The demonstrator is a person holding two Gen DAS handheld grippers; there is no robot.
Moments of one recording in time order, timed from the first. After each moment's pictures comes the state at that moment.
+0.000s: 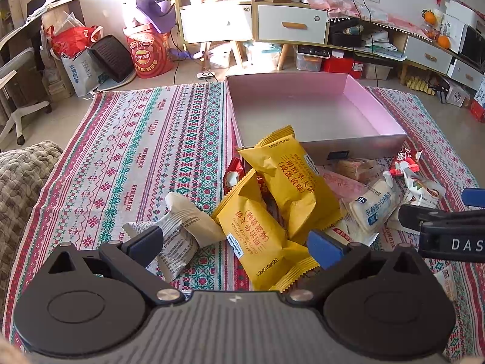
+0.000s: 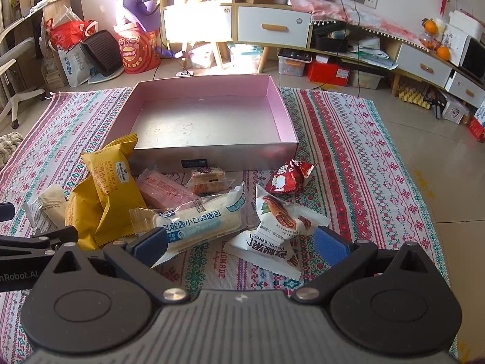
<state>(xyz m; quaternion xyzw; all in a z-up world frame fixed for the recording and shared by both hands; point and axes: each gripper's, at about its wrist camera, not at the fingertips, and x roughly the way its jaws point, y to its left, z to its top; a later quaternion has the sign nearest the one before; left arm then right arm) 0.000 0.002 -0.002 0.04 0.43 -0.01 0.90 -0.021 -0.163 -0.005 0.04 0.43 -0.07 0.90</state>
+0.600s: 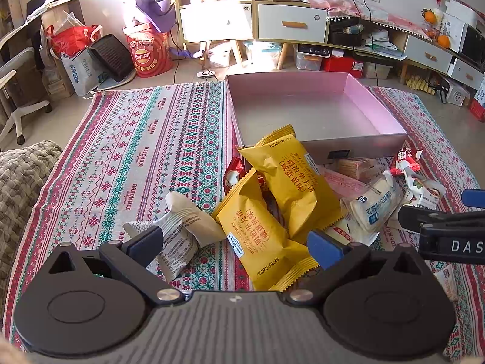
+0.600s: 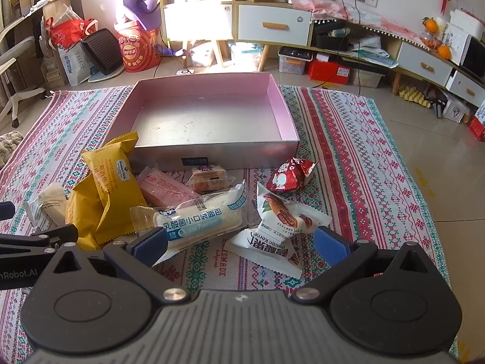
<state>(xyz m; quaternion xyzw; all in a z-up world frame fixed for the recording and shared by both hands) 0.000 0.002 -0.003 0.04 0.43 -0.01 0.90 -0.021 -0.162 -0.006 0.04 0.43 -0.07 0.90</state>
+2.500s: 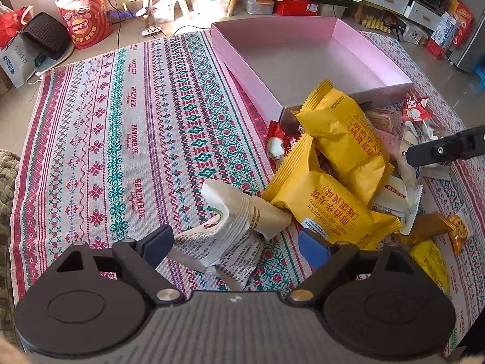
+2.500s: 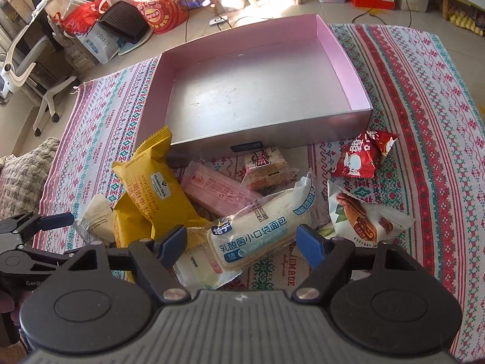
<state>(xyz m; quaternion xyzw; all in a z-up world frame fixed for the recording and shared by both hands) 0.064 0.077 -0.027 0.09 0.53 -0.15 0.83 0.051 -0.171 -0.021 0.18 0.56 0.03 0.81</state>
